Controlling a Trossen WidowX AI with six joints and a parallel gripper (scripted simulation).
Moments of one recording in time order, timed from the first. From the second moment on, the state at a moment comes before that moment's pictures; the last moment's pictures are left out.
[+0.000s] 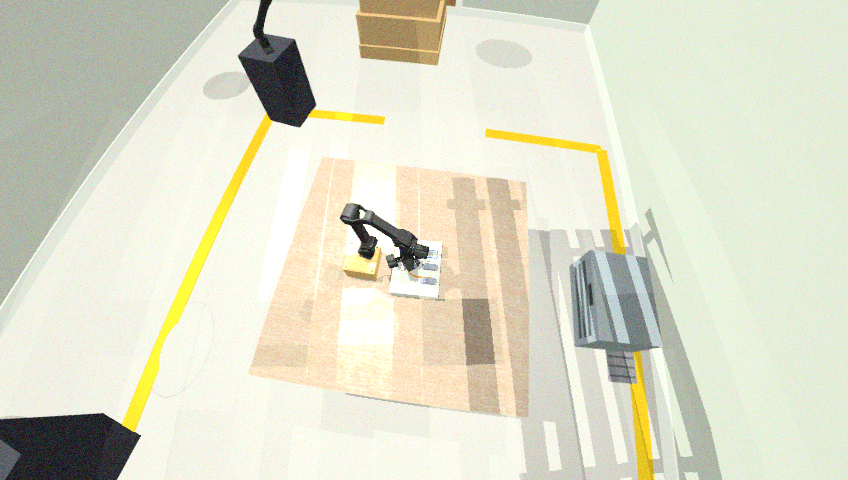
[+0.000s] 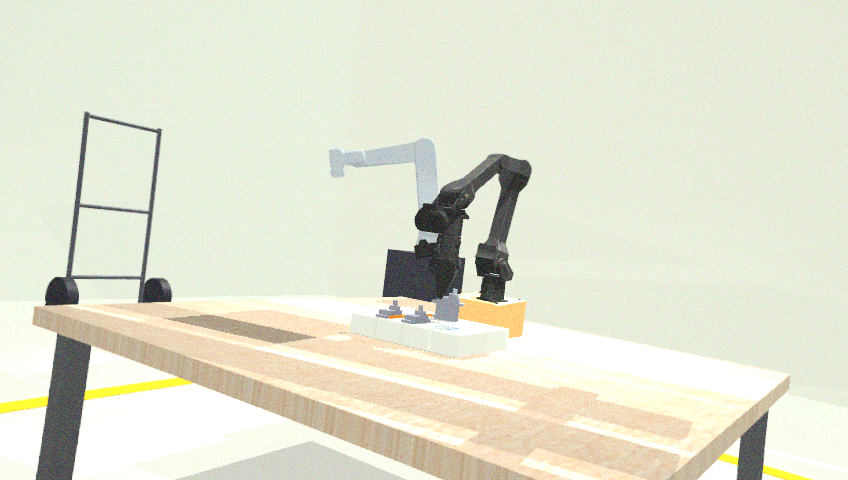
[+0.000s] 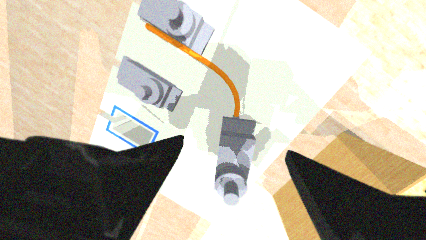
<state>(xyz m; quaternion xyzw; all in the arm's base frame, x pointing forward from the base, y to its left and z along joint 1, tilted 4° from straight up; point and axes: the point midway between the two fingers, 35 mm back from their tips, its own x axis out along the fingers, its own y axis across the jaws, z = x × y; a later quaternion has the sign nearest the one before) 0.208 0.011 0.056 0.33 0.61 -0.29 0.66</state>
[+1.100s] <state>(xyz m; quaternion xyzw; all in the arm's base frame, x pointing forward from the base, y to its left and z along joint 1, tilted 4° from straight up) 0.195 0.011 0.072 0.32 0.62 -0.29 0.65</state>
